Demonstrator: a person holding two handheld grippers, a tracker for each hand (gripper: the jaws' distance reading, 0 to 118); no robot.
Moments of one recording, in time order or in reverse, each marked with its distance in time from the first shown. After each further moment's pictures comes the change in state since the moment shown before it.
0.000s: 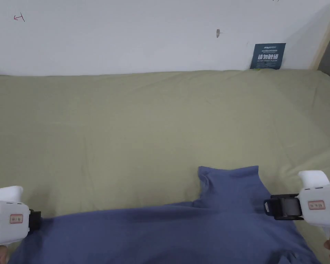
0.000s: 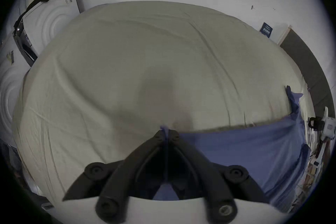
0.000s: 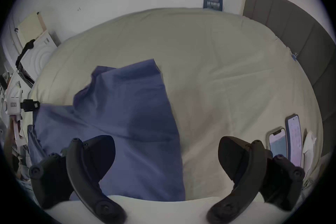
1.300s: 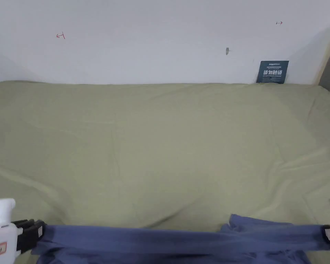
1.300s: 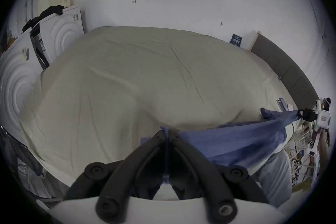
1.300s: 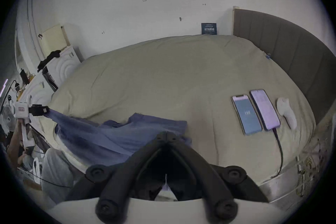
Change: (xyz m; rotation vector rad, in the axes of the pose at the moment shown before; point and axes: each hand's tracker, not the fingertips) left arm -0.035 -0.155 0.193 0.184 -0.129 -0.055; right arm 0.001 -0.183 0.204 0.265 0.103 -0.023
